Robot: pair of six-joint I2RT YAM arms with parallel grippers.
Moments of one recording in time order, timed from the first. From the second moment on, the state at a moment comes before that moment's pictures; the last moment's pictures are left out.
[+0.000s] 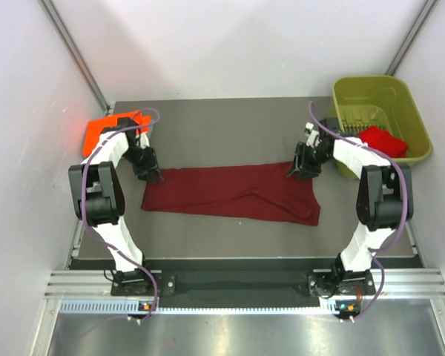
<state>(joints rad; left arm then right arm) 0.13 1.89 1.45 -0.96 0.30 -0.18 0.08 1.77 1.22 -0.66 -0.44 0.24</state>
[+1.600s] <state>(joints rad) 0.05 1.95 1.44 -0.97 0.25 -0.22 0.24 2.00 1.39 -0.71 -0.53 0.23</state>
